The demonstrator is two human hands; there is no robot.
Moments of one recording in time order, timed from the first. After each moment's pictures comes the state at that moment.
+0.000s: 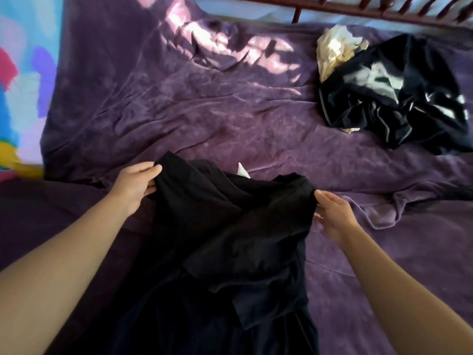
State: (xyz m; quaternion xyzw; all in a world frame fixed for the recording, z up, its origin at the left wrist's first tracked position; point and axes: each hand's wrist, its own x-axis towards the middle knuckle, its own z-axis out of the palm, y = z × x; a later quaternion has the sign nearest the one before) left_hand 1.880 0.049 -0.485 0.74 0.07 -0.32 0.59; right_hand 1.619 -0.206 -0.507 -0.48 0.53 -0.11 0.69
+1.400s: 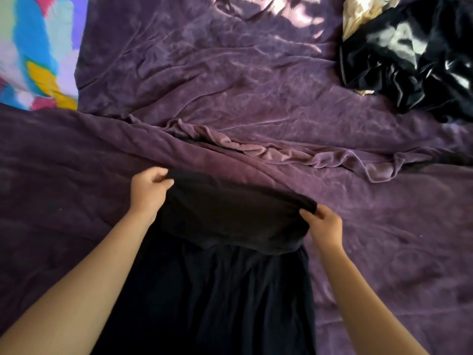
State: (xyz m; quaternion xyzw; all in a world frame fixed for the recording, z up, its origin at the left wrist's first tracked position) left_hand 1.766 0.148 -0.501 0.85 0.06 -0.20 0.48; right_hand 1.533 -0.082 -0.498 -0.66 0.59 -0.06 0.45
